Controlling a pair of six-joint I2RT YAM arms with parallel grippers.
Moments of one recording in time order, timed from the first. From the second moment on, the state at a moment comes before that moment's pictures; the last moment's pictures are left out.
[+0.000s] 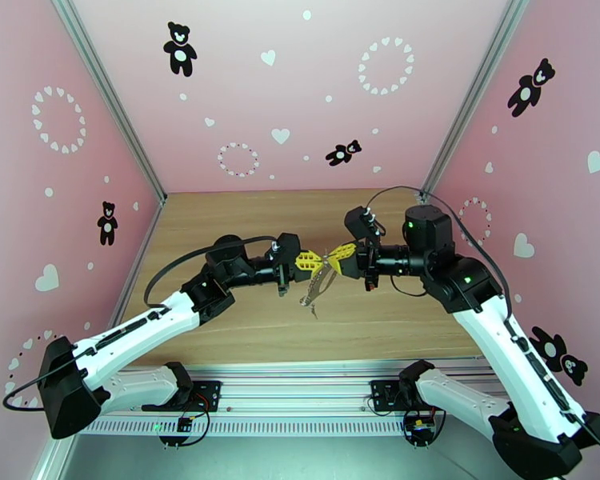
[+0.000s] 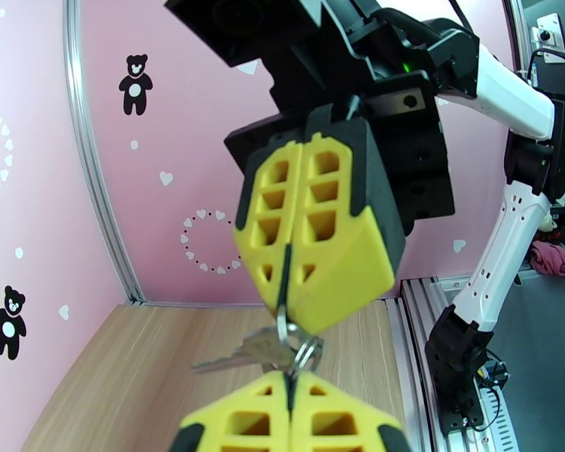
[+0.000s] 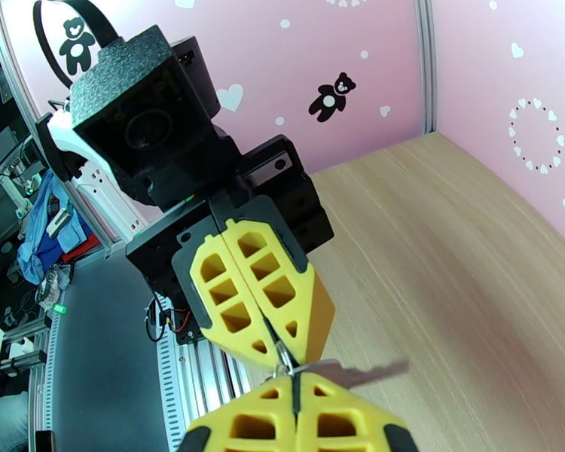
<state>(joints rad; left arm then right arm) -0.82 1.19 0.93 0.32 0.61 0.10 0.46 1.01 1.31 -0.75 -0.83 -0.15</state>
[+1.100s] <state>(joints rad) -0.81 1.18 0.90 0.32 0.47 0.04 0.55 1.11 1.51 -0.83 -0.50 0.07</state>
